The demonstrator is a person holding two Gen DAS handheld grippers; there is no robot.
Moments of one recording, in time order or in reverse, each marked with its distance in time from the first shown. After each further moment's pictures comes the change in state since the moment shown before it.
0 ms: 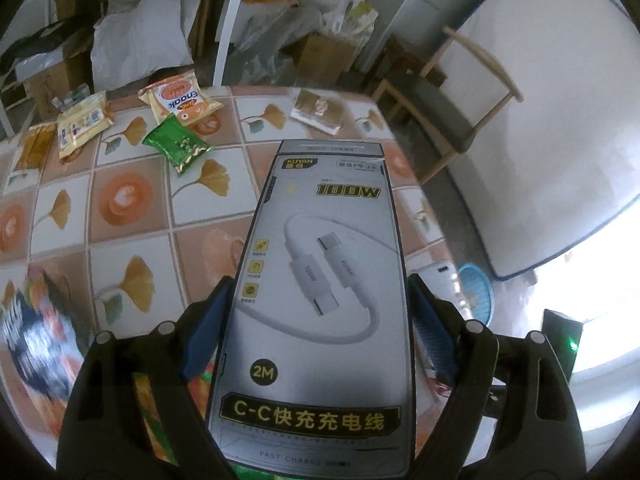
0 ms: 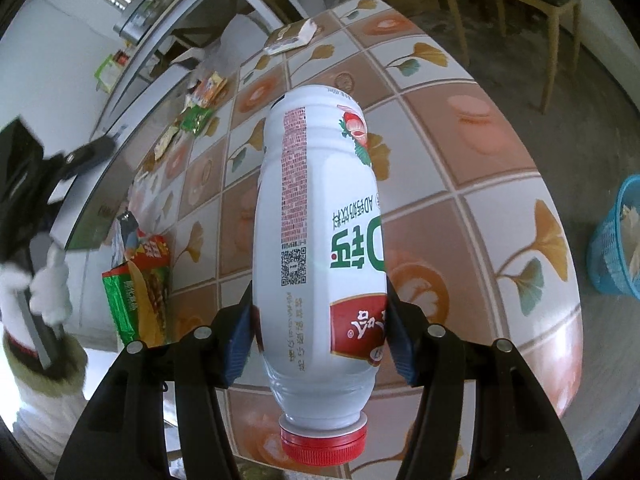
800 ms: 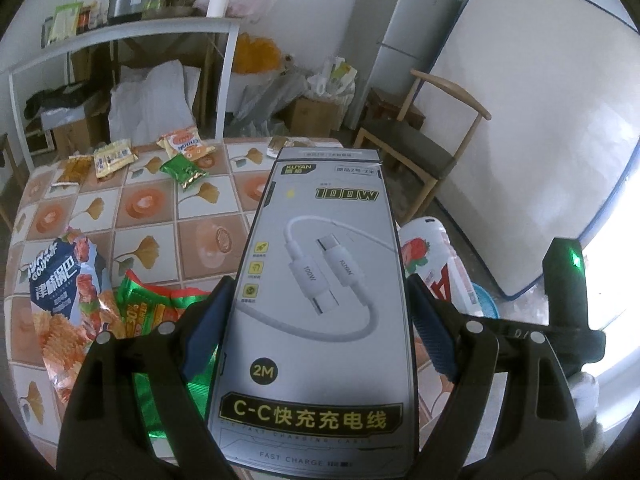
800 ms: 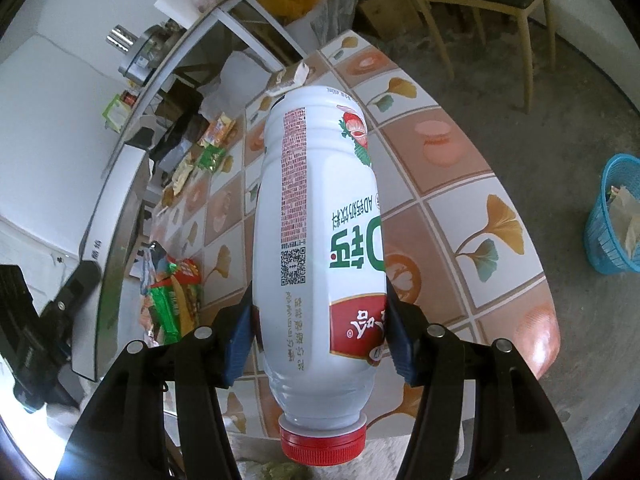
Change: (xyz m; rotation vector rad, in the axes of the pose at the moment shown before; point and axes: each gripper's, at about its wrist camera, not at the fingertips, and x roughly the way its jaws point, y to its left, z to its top) left arm -0.061 -0.070 -0.098 0.119 -0.265 0.069; right arm -0.055 -0.007 -0.010 0.076 -0.106 0.047
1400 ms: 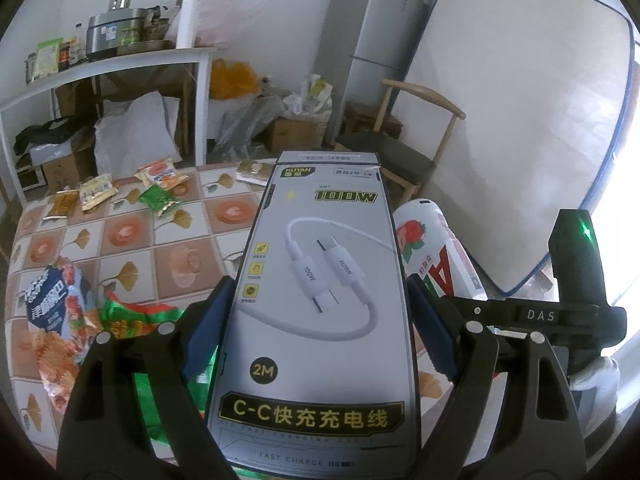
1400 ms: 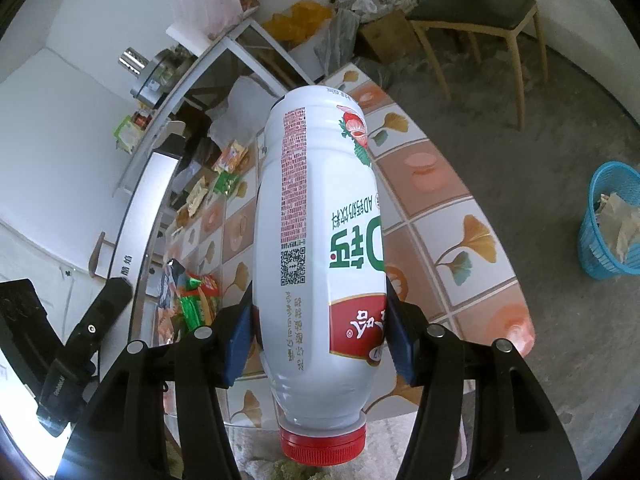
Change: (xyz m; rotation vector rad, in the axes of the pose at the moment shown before) left arm -0.012 -0.049 -0.007 0.090 -0.066 -0.035; right arm -0.048 -0.004 -0.001 0.011 -0.086 0.021
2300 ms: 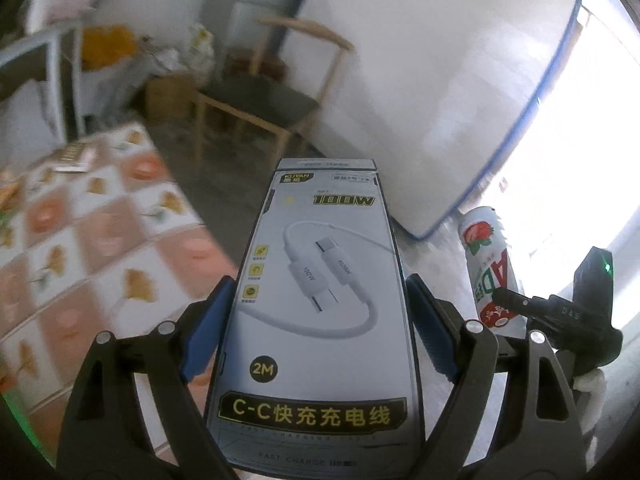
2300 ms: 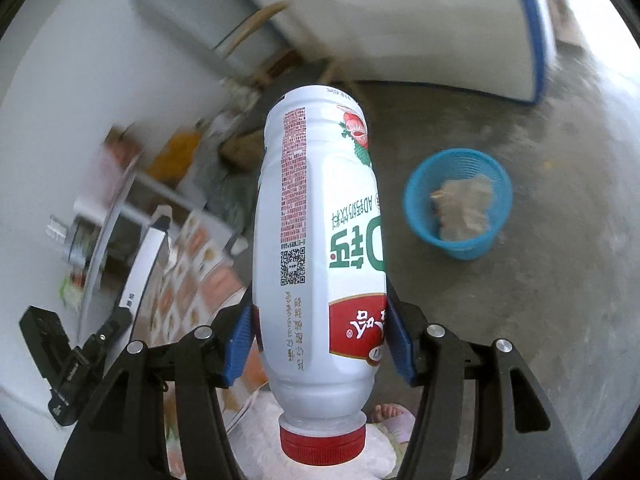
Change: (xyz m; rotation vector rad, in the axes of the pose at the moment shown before) left arm 0.124 -0.169 0.015 0.134 0.245 -0.358; right arm -0.197 -0.207 -0.059 0.444 -0.382 -0.236
